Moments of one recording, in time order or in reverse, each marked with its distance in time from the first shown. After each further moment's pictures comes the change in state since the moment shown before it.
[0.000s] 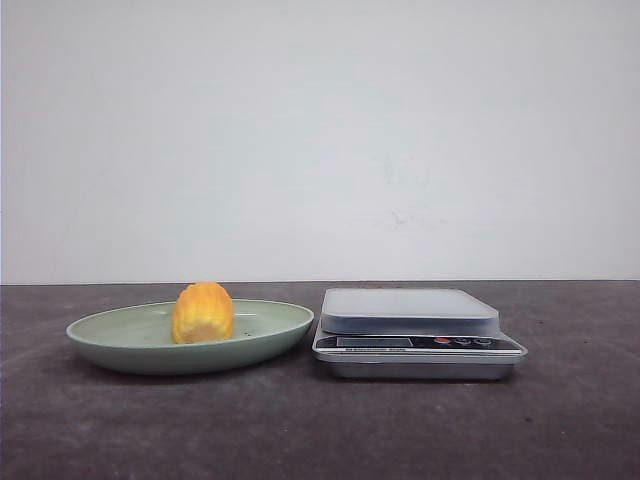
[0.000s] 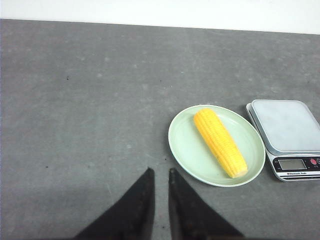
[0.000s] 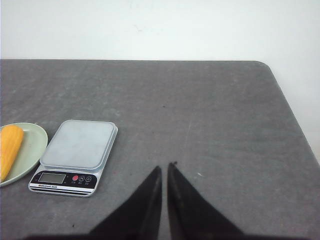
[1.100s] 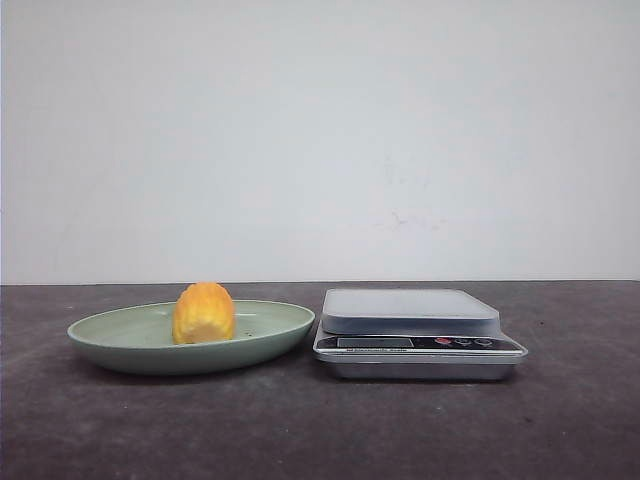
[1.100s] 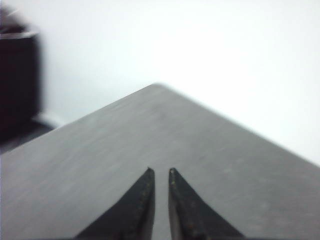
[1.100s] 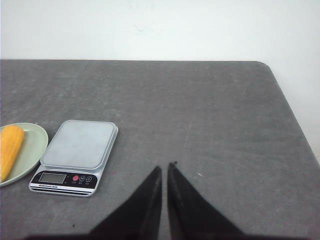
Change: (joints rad) left arm 1.033 -0.159 -0.147 0.463 0.305 0.282; right arm 0.000 0.000 0.000 0.000 0.000 0.000
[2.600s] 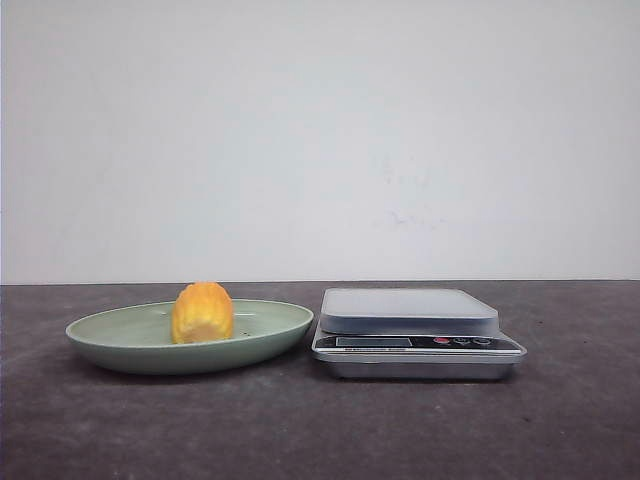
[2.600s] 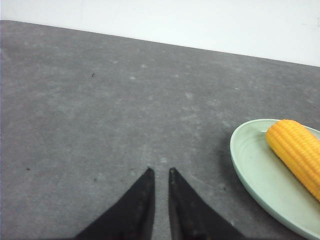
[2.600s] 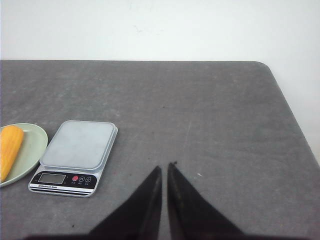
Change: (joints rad) left arm -0.056 -0.299 -0.891 0.564 0.385 0.164; right arm 0.000 -0.001 0.001 0.000 0.000 0.000
